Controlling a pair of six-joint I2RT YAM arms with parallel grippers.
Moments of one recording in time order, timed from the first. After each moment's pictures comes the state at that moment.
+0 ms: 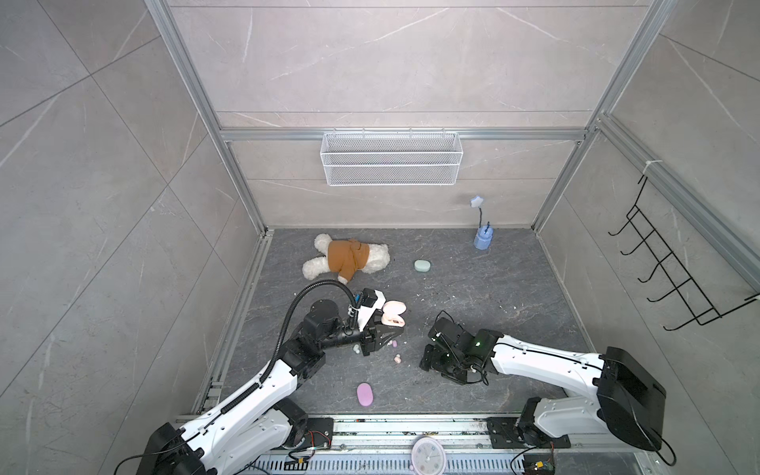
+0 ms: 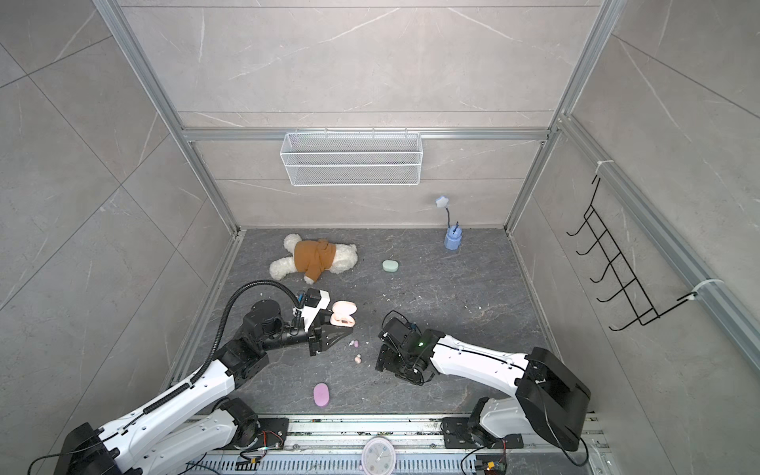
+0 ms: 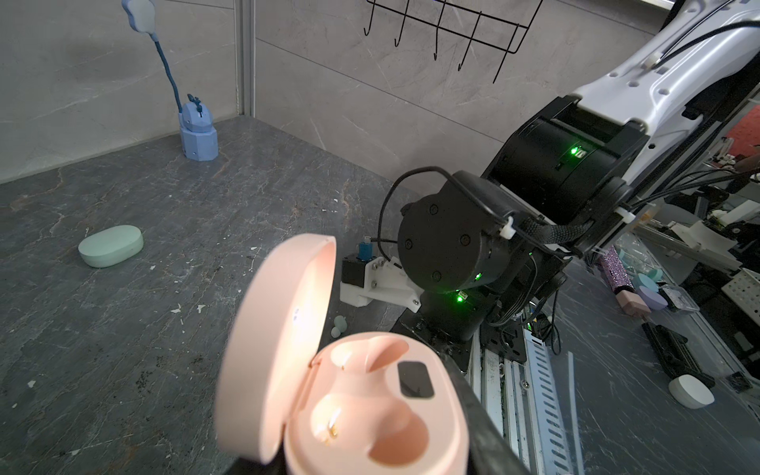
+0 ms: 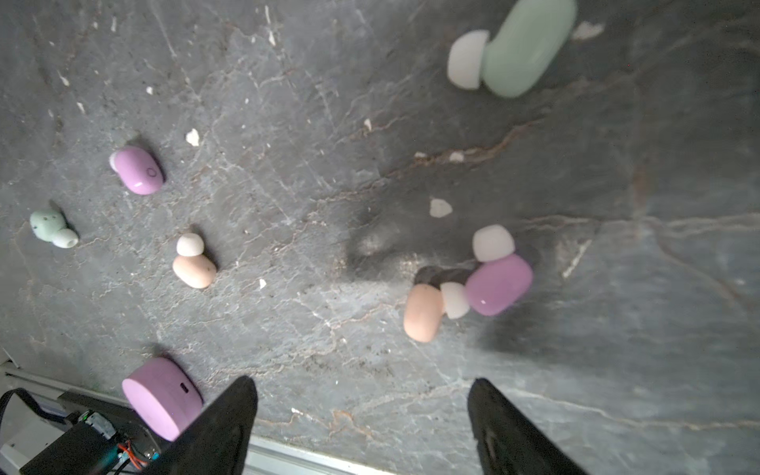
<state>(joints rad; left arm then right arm) -0.65 0.91 0.54 0.15 0.68 -0.11 0.92 1.38 0.73 -0.58 -0.11 1.18</state>
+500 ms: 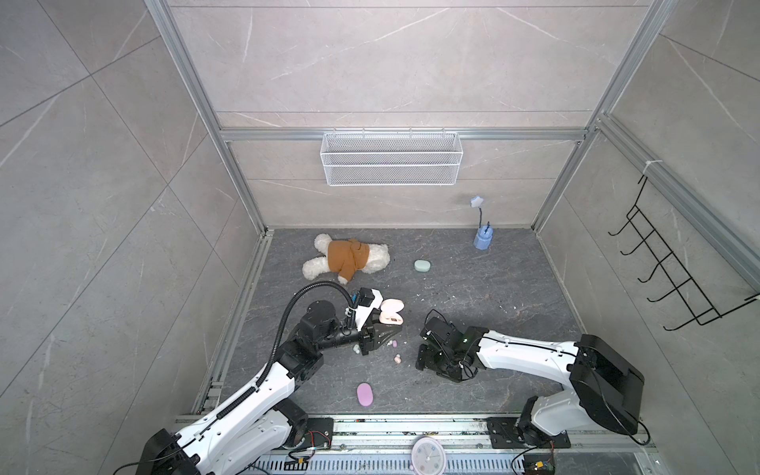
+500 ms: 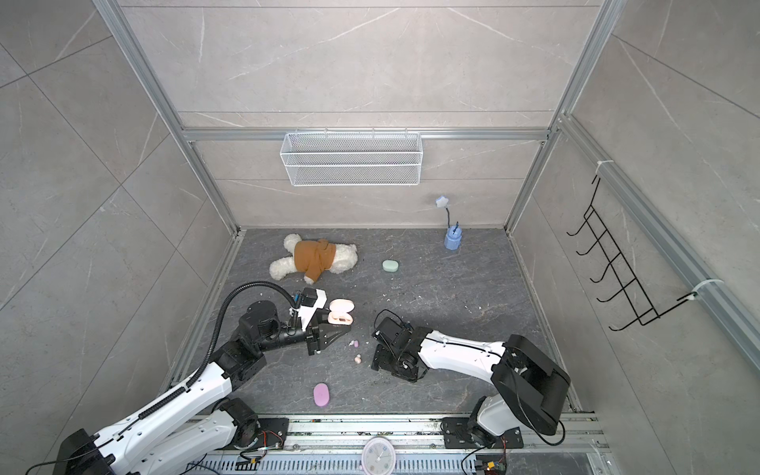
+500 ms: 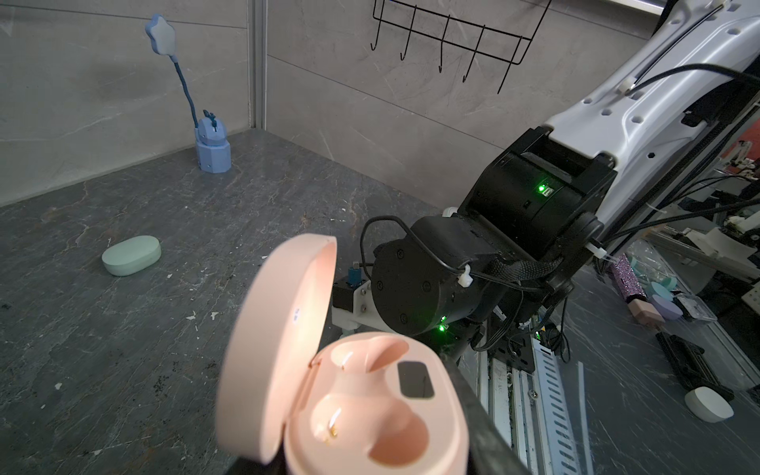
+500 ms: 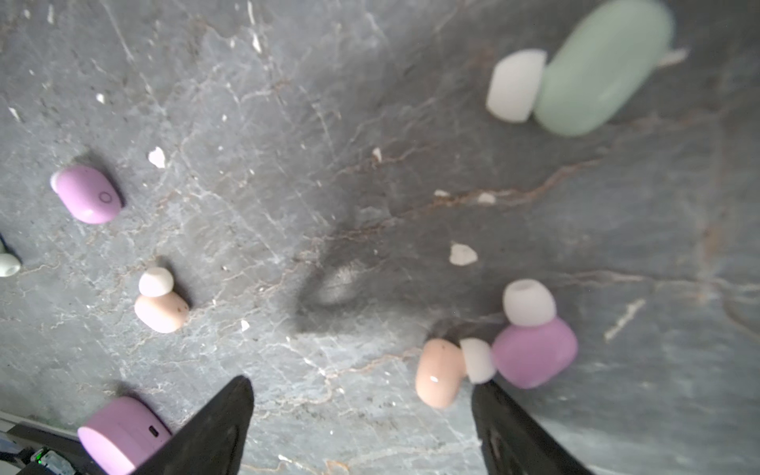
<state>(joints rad) -0.65 0.88 0.54 0.15 0.66 -0.11 0.92 1.49 0.77 -0.55 -0.09 1.14</state>
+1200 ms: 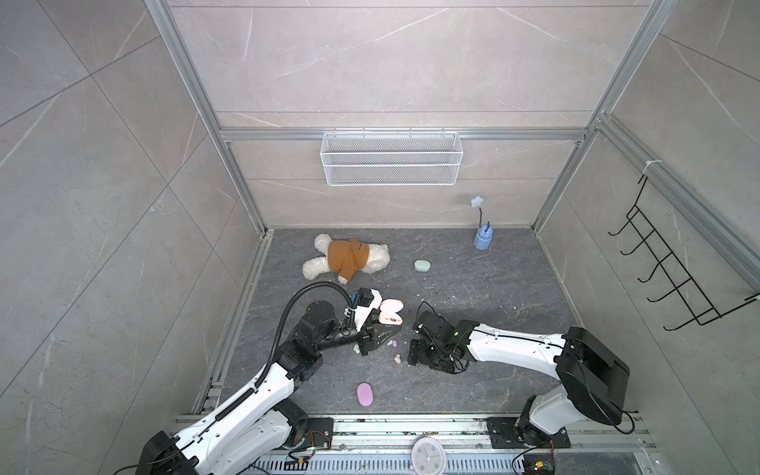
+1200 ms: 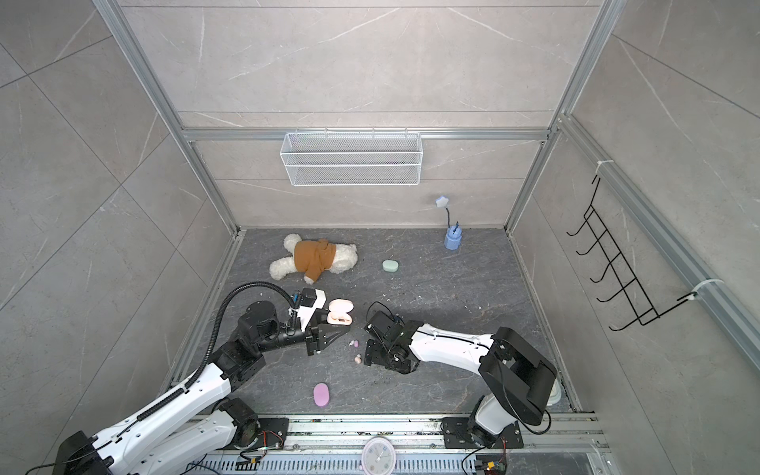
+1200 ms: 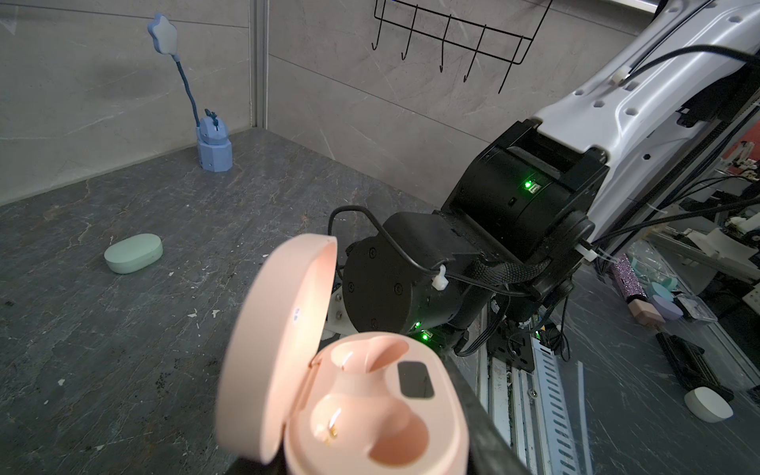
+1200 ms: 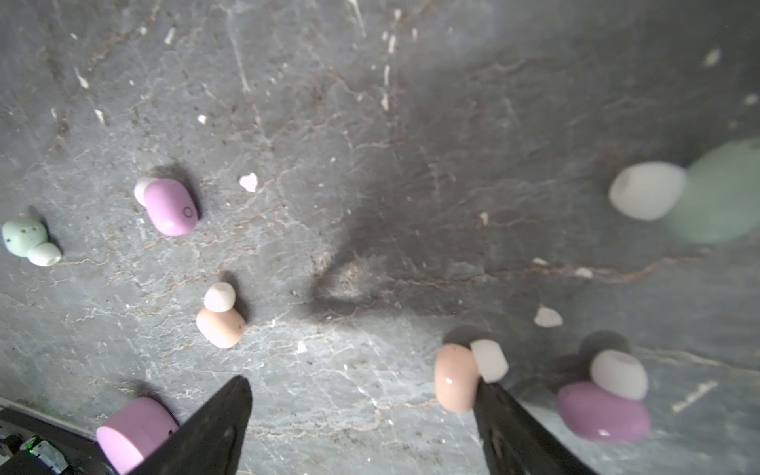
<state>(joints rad) -0.65 0.87 0.54 0.13 0.66 -0.11 0.92 1.57 0.87 -0.54 -0.08 1.03</state>
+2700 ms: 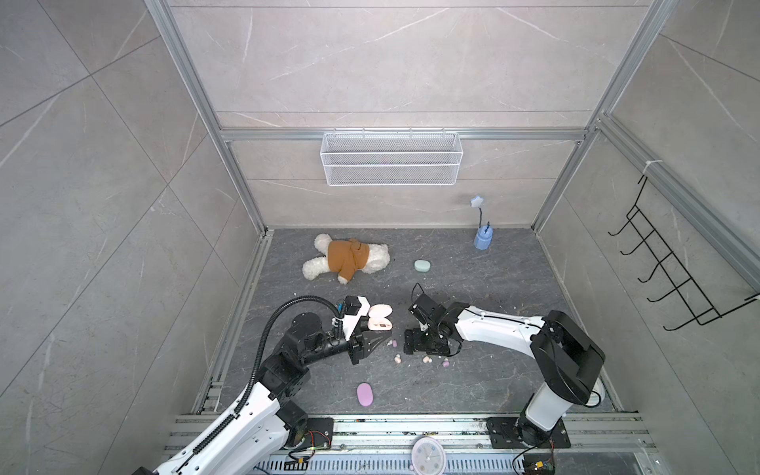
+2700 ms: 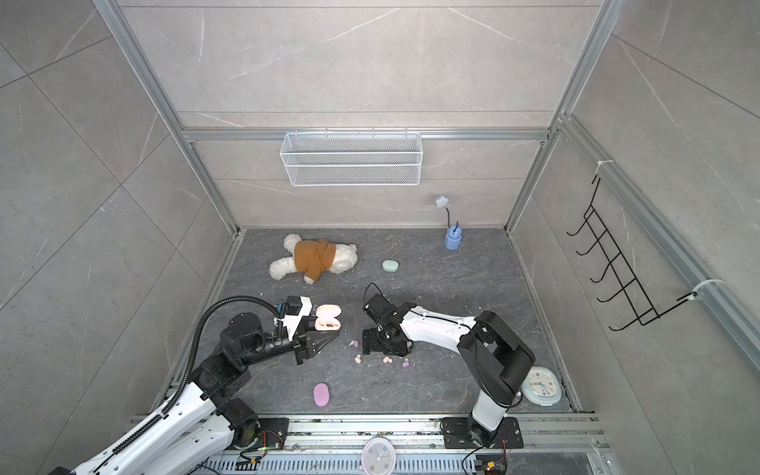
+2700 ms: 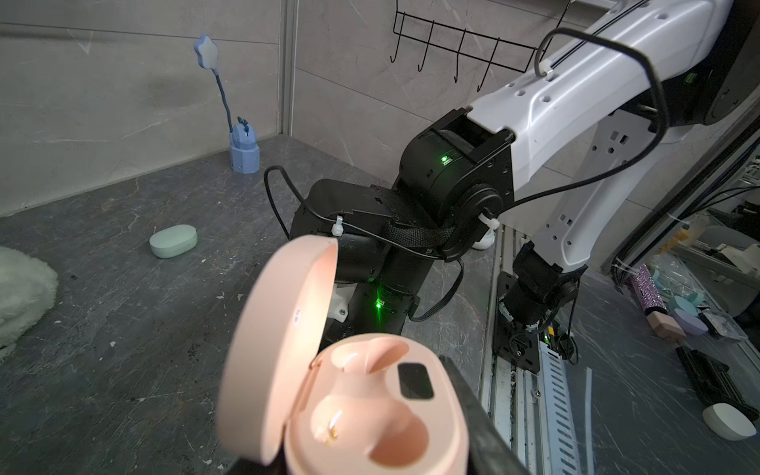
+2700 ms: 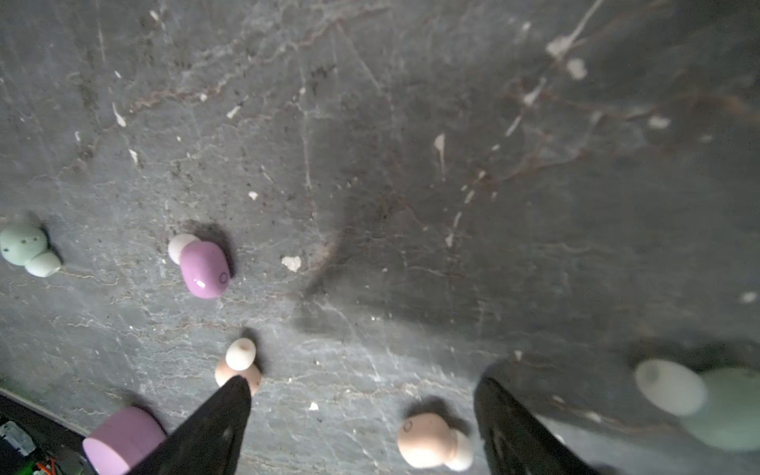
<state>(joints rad) -0.65 0.67 0.51 -0.01 0.58 -0.12 0.82 1.72 1.02 -0.60 -0.17 0.76</state>
